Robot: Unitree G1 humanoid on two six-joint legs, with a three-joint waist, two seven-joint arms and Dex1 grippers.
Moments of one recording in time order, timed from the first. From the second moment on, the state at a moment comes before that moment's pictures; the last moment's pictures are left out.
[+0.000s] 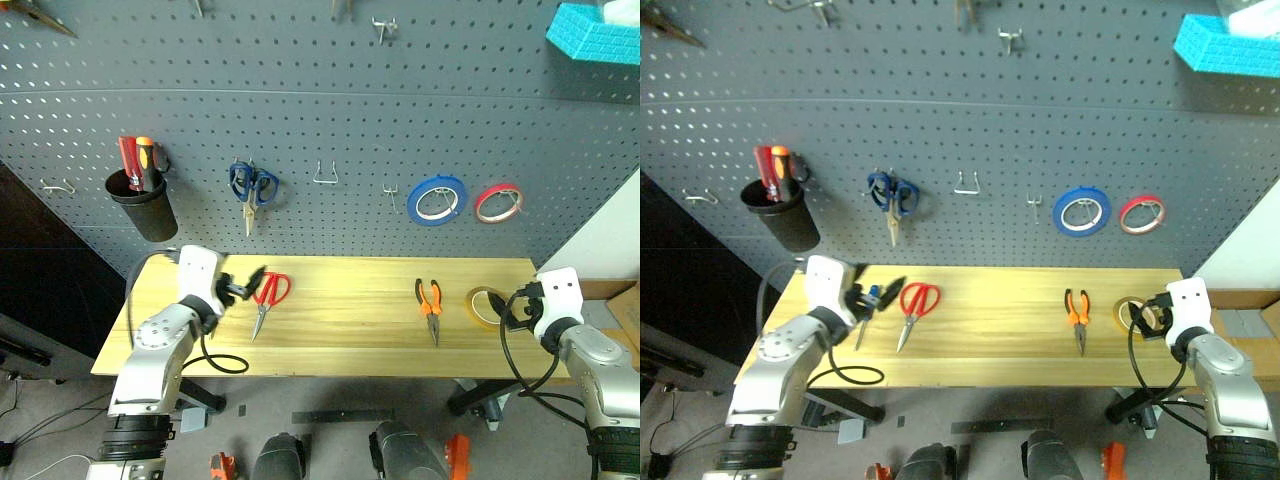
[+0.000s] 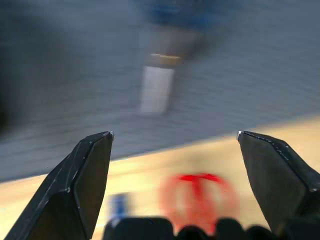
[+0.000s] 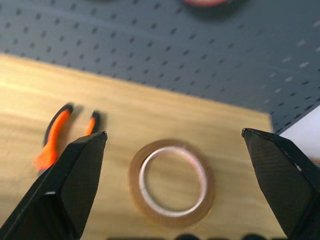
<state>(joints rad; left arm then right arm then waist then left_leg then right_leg) -0.17 0.47 0.08 -0.04 -0.26 0.32 -0.48 -0.06 -0.54 -0.23 -0.02 0.19 0.47 0.39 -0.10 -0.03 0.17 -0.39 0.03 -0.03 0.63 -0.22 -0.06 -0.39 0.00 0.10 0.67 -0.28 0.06</state>
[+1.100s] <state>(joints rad) -0.37 0.54 -0.22 -0.16 -0.22 0.32 -0.93 -0.73 -0.57 0.03 1.05 -0.02 0.34 0.59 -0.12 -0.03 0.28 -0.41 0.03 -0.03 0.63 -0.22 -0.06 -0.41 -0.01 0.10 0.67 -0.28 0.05</state>
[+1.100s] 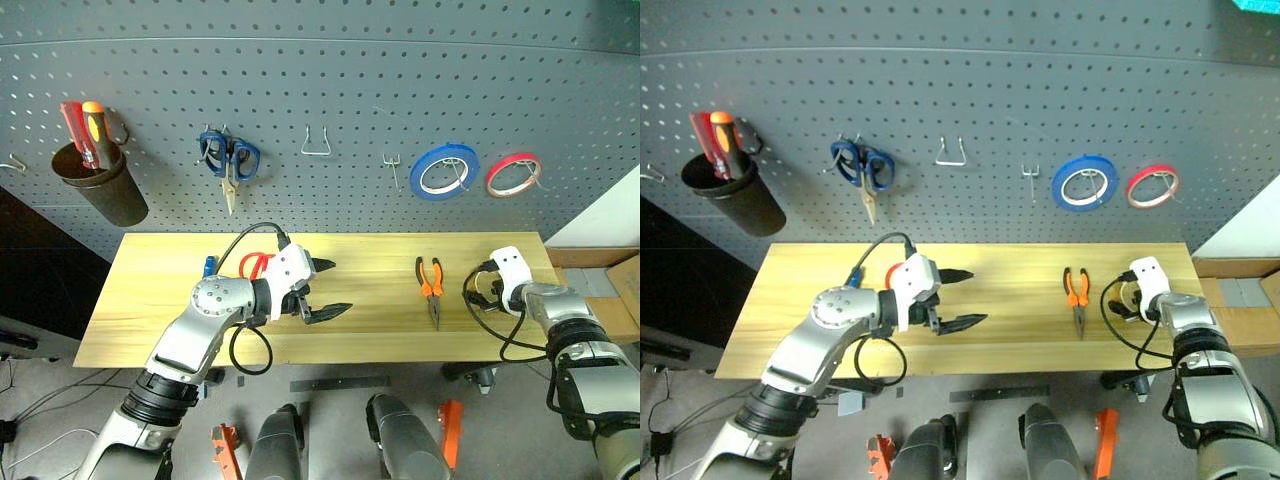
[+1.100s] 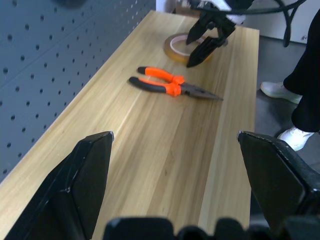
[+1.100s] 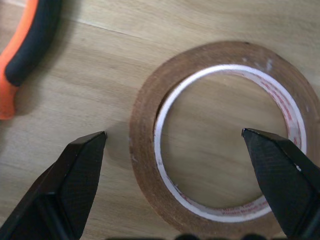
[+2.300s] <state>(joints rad) -0.29 0.58 -0.08 -0.20 -0.31 0.36 -0.92 -0.10 -0.67 0.06 -0.56 -0.06 0.81 0.64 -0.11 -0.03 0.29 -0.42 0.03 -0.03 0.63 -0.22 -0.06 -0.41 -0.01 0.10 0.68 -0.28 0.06</state>
